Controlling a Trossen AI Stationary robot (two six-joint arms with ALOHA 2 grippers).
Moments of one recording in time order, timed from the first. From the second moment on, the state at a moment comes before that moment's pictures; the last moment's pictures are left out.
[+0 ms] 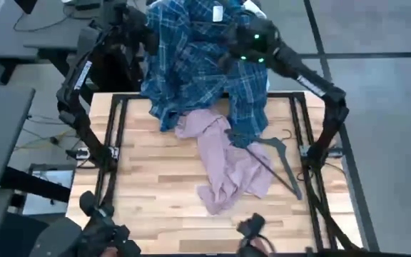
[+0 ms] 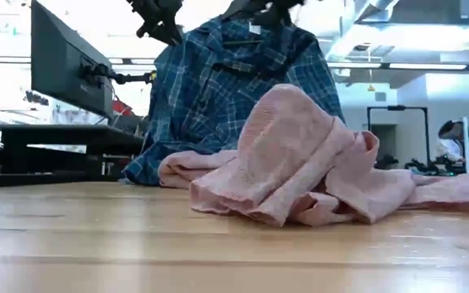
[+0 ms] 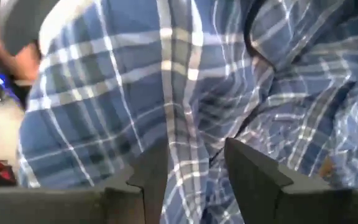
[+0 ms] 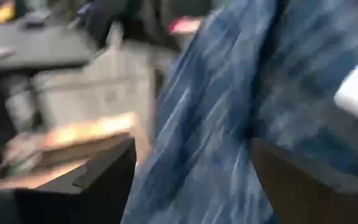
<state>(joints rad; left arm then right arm) 1.05 1.67 2.14 -0.93 0.17 0.21 -0.60 1.86 2.06 -0.36 -0.02 -0.10</state>
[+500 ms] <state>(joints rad) 1.09 1.67 2.14 -0.97 0.17 0.31 -0.64 2.13 2.33 -0.80 0.31 -0.05</state>
